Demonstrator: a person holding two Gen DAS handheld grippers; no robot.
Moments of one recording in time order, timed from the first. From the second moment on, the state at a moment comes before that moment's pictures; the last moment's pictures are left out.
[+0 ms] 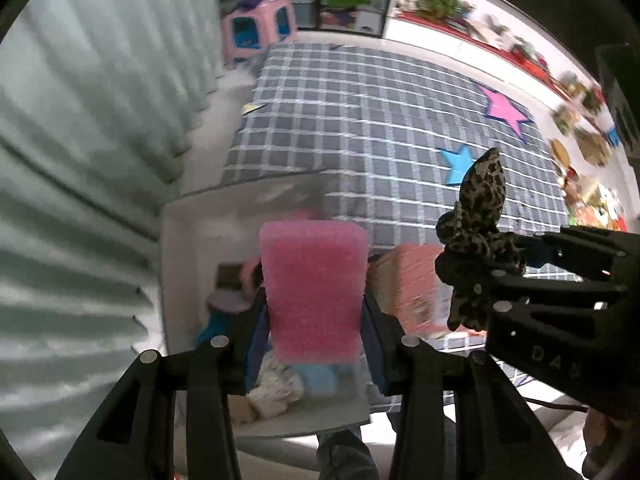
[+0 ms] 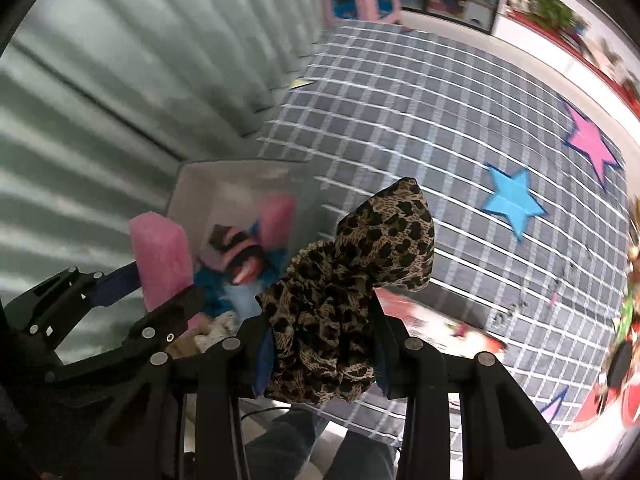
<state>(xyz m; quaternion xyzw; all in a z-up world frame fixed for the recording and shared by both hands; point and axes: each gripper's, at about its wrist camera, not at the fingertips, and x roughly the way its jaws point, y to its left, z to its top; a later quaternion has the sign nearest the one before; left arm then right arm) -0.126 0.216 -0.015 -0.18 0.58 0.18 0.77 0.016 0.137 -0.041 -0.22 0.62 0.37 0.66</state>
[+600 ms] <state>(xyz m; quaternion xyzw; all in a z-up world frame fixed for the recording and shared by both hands) -0.214 0.254 -0.063 -0.25 0.60 0.26 0.72 -0.062 0.217 -0.082 -0.28 0.63 0.43 0.59</state>
